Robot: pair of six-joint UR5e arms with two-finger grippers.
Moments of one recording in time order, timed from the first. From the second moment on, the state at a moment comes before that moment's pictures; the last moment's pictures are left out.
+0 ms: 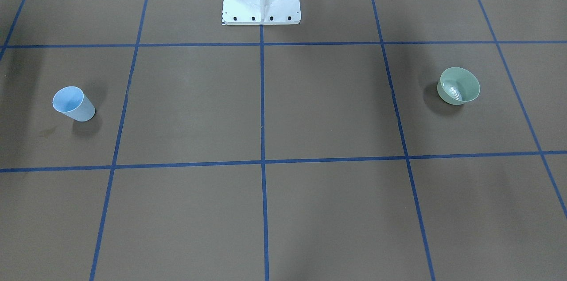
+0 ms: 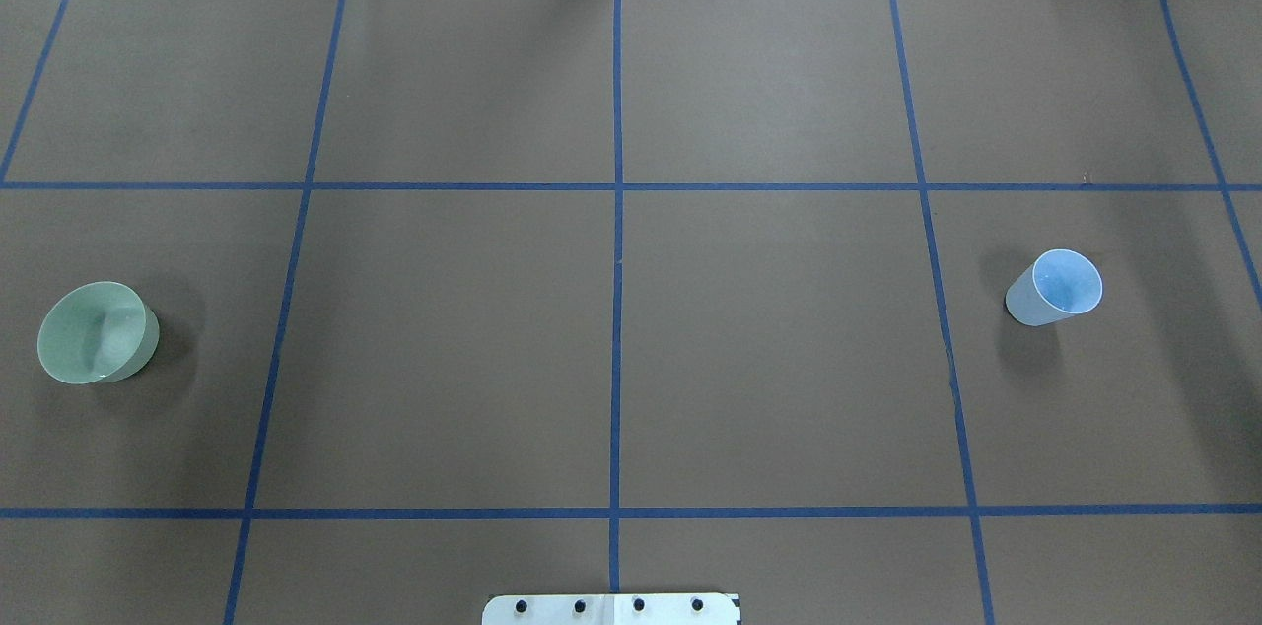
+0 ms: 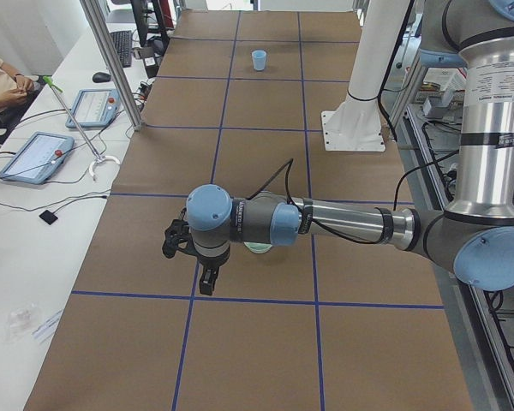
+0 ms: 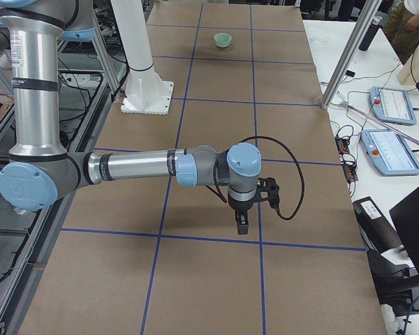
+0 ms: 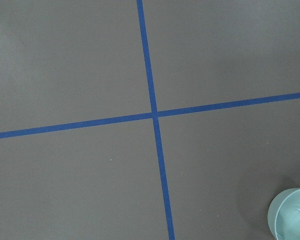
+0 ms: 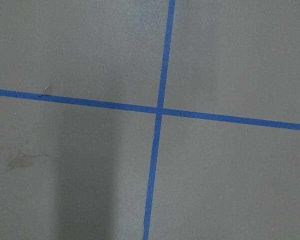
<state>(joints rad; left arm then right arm) -1.63 -1.57 -1.70 -1.55 -2.41 0.13 1.57 -1.61 1.73 -1.60 2.30 -0.04</state>
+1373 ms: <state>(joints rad) -1.50 -1.58 -1.68 -1.81 -2.41 0.02 1.57 -1.61 1.73 -1.60 2.31 -0.04</state>
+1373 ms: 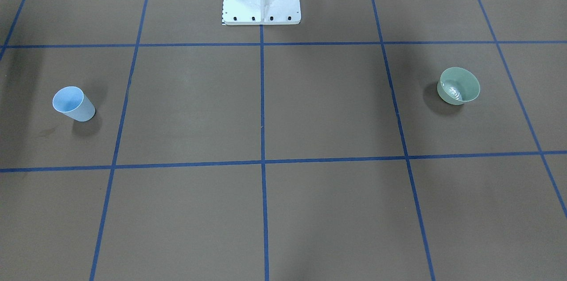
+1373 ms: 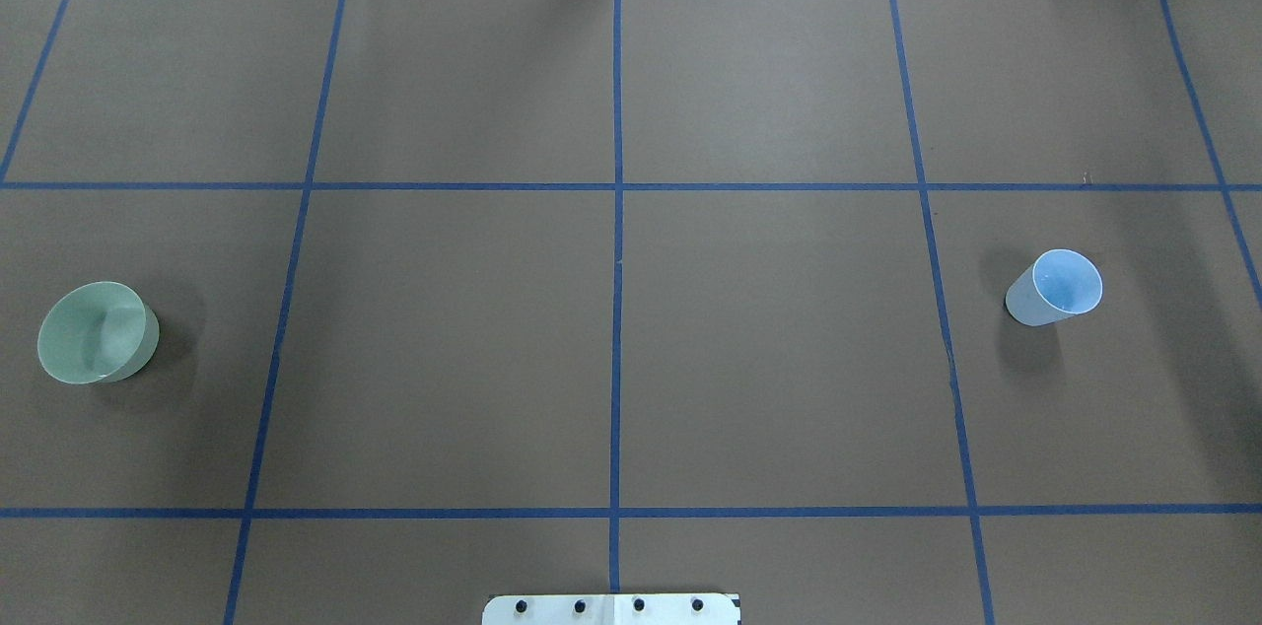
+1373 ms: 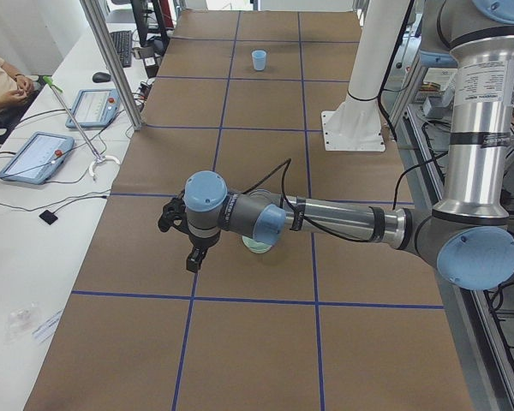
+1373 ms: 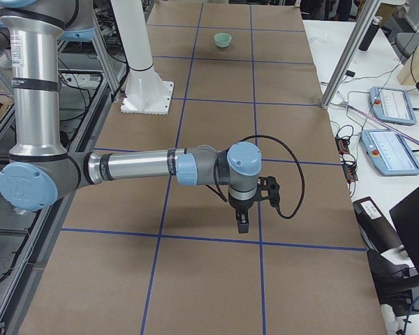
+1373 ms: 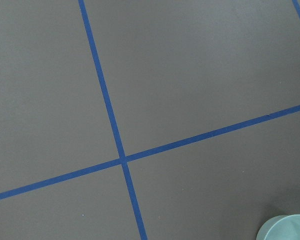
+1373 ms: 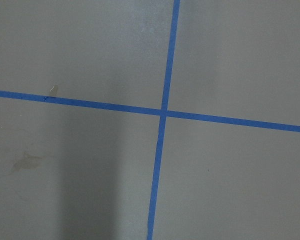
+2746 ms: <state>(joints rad) -1.07 -1.44 -1.67 -2.18 -2.28 -0.56 1.57 -1.61 1.73 -1.60 2.31 -0.04</state>
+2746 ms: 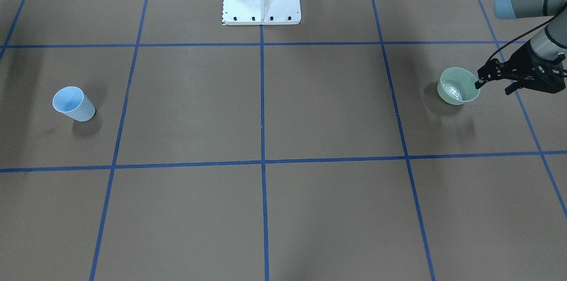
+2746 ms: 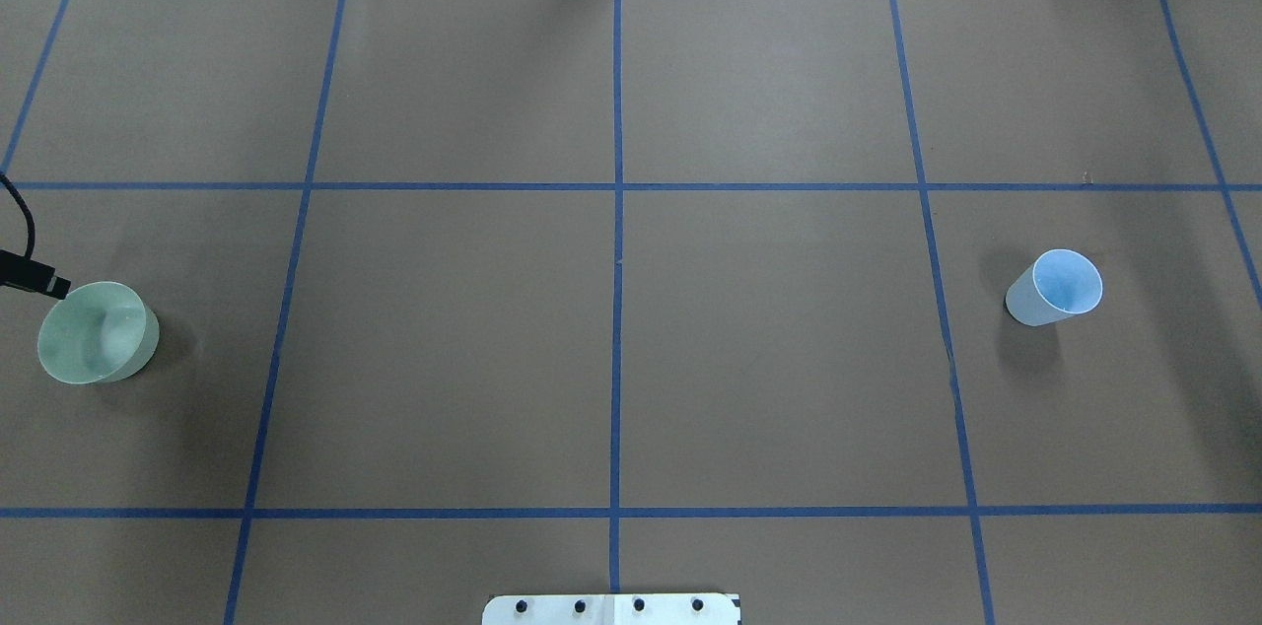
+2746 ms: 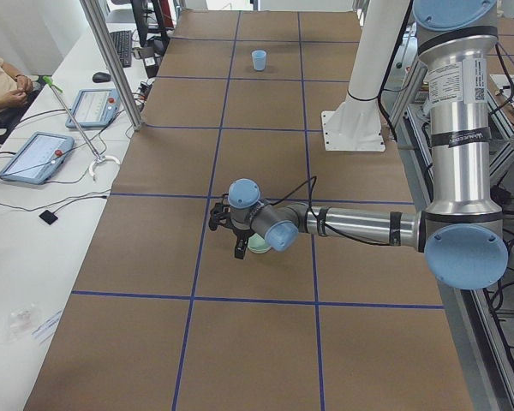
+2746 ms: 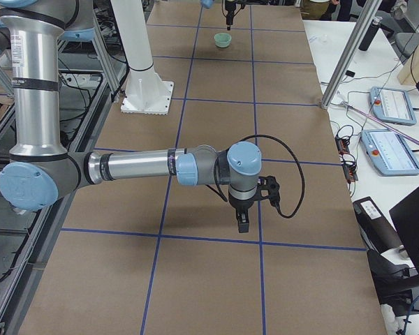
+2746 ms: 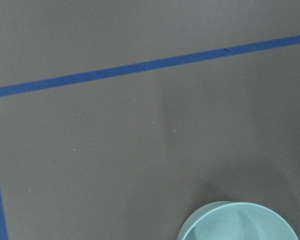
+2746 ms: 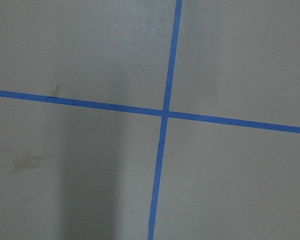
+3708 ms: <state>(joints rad) -1.01 -1.43 -1.63 -2.20 -2.27 -0.58 1.57 -1.61 1.73 -1.60 2.31 -0.04</state>
